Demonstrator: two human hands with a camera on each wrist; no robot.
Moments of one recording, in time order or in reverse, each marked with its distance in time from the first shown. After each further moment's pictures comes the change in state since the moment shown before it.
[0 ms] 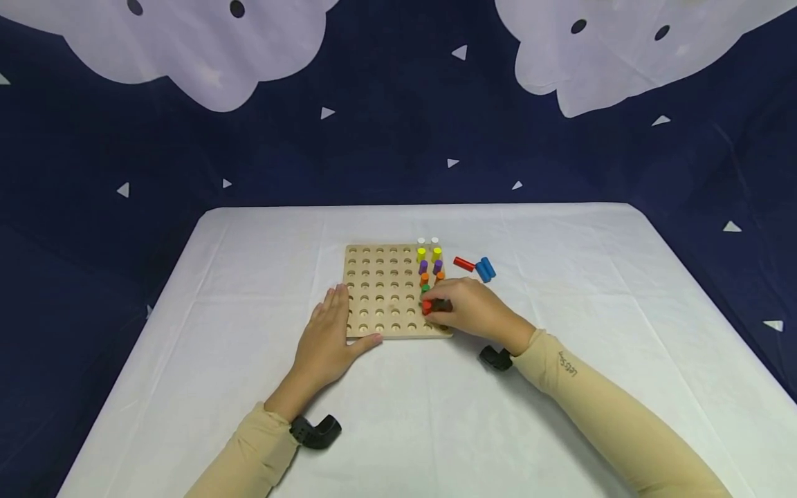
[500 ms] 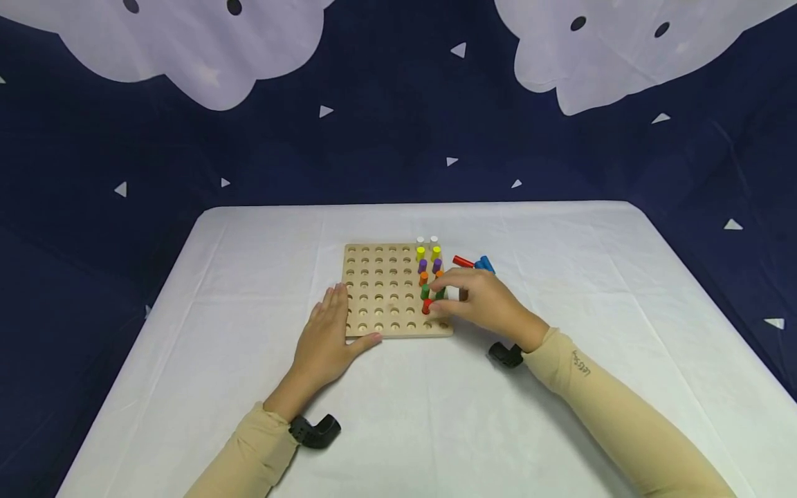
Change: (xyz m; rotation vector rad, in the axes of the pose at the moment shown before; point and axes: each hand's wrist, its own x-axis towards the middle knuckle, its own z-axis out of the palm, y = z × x) left_hand 0.001 0.000 0.001 0.000 -0.003 -0.004; right_hand -0.010 0.014 -0.009 0.108 0.203 -0.082
